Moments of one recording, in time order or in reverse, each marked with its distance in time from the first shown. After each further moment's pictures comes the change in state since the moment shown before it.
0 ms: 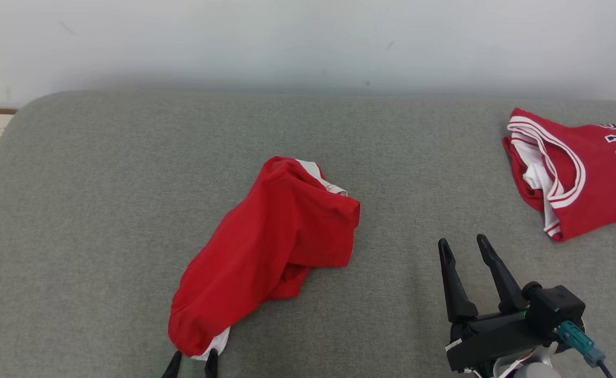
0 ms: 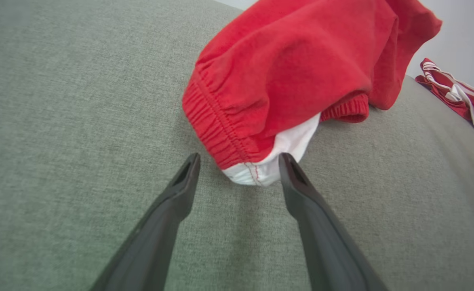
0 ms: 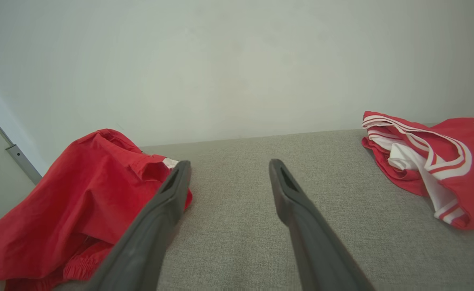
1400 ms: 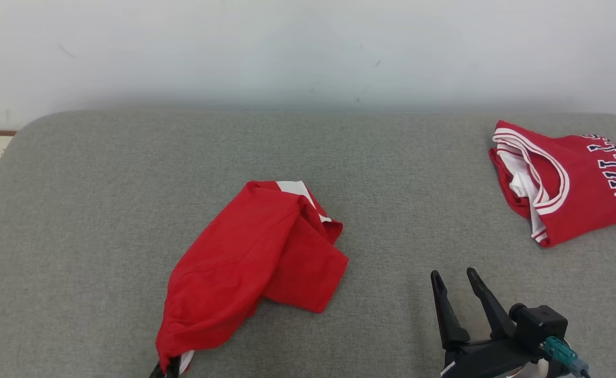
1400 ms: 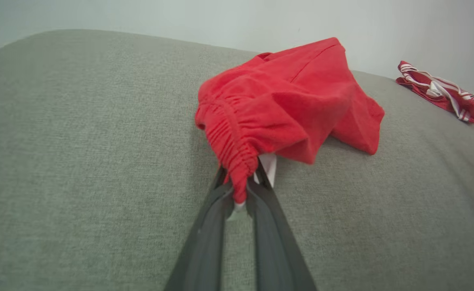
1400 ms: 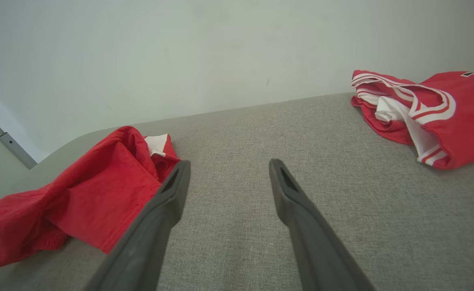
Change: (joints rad) left arm 0.046 0.056 0.086 -0.090 0.116 -0.091 0.001; right arm 0.034 0.006 0.018 0.097 0.034 0.000 0.020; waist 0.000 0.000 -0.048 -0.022
